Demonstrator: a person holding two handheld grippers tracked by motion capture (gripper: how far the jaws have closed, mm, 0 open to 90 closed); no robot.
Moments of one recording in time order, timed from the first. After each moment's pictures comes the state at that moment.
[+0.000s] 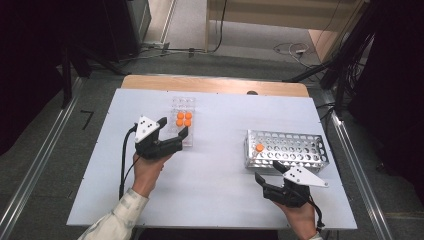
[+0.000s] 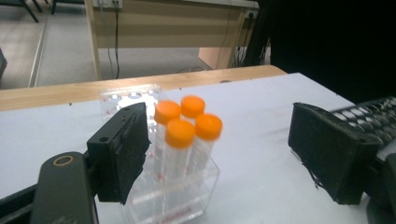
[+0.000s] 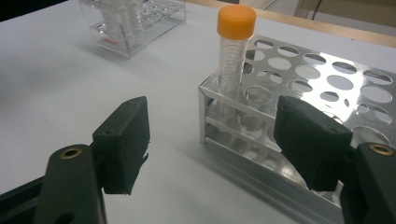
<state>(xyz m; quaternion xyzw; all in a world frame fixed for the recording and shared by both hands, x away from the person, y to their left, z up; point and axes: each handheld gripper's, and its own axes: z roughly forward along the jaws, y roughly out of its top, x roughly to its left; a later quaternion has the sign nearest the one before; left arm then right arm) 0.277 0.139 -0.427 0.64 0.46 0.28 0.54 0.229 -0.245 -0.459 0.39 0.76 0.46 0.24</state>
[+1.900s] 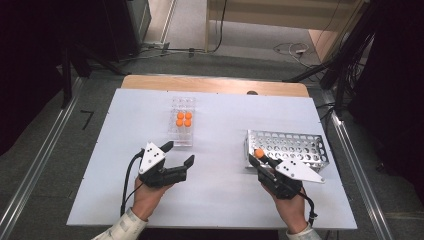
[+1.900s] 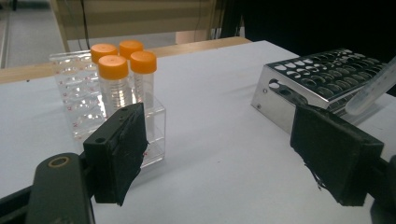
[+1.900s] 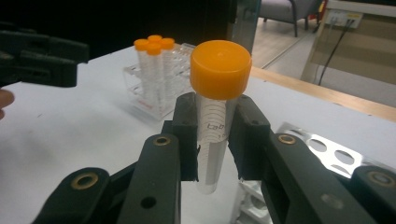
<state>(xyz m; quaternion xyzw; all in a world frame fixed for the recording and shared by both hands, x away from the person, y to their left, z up) 0.231 0.124 -0.449 0.69 0.42 0.25 0.54 0.230 -0.211 -0.421 0.33 0.74 0.53 0.26</state>
